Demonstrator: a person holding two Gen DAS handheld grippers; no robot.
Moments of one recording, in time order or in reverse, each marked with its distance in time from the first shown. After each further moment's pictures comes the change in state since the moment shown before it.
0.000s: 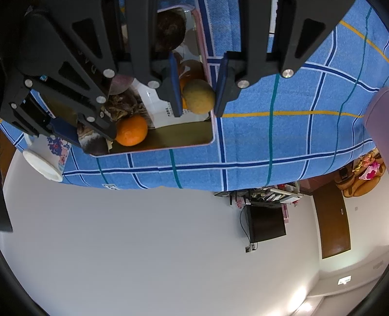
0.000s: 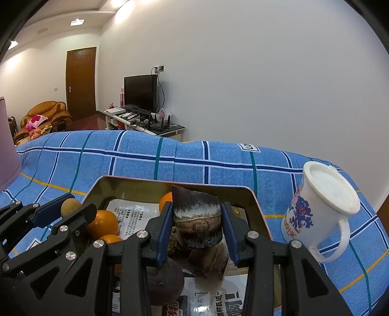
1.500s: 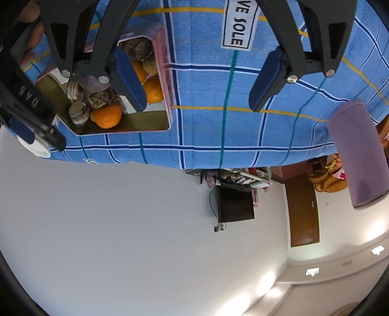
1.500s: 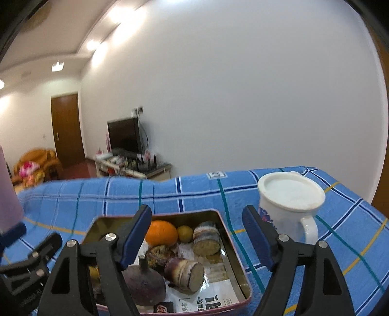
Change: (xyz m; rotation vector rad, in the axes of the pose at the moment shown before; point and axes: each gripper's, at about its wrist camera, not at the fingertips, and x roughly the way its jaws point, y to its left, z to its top) left arm -0.051 0.030 -0.017 -0.078 -0.157 0.154; right arm -0.057 -0.043 -0.011 0.199 -0.240 -0.046
